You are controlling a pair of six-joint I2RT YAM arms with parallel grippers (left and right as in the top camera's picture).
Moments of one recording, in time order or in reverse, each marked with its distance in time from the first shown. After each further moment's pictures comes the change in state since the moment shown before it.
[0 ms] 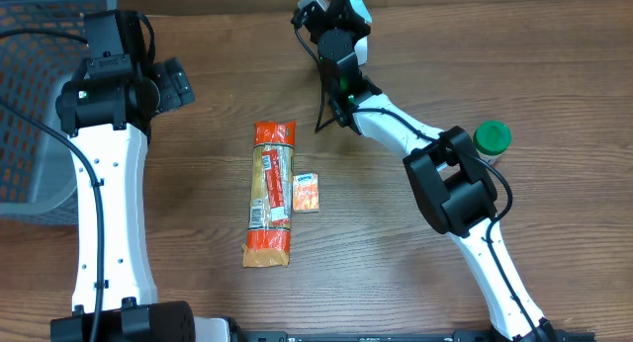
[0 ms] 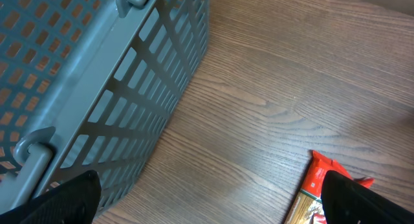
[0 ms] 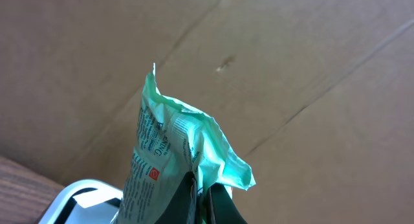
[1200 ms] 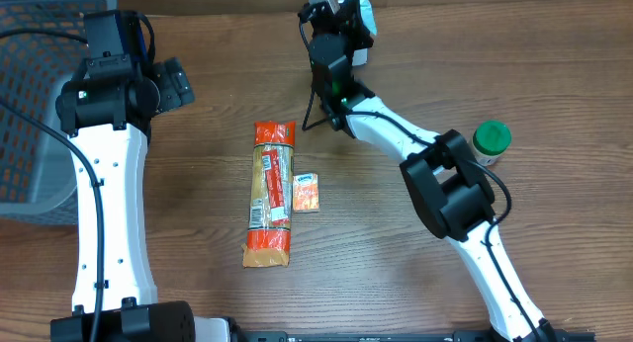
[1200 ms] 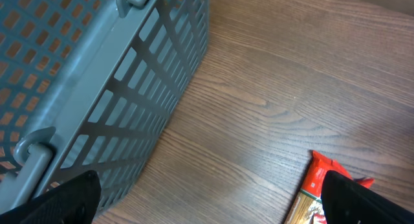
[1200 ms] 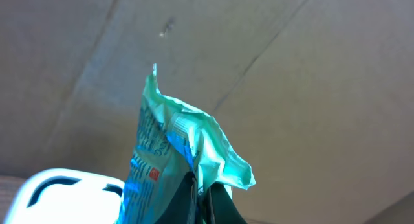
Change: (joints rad) left arm 0.000 0.000 0.000 0.000 0.000 0.000; right arm 0.033 -0.048 0.000 -0.097 0.268 0.172
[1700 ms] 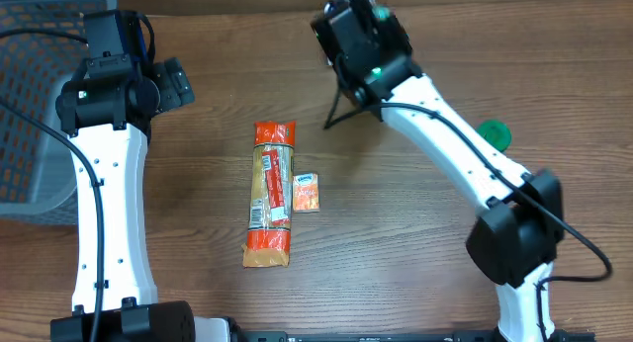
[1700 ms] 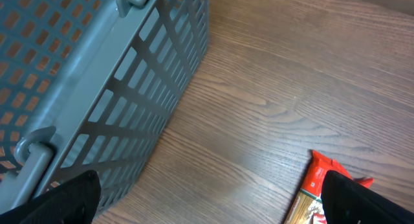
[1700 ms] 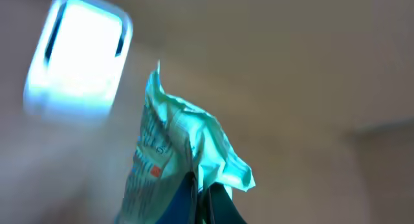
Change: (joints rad) left arm 0.000 0.000 0.001 0.000 0.000 0.000; right arm 0.003 -0.412 0.015 -1.270 -0.135 0.573
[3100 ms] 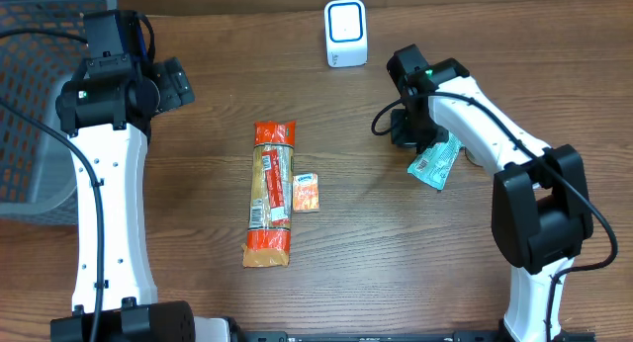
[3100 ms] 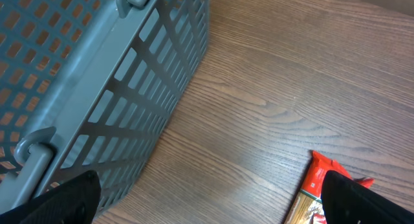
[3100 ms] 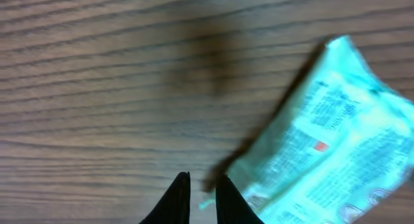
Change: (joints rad) left arm 0.000 0.000 0.000 0.001 0.000 0.000; right arm -0.220 -0.012 -0.370 -0.264 -0.761 0.430
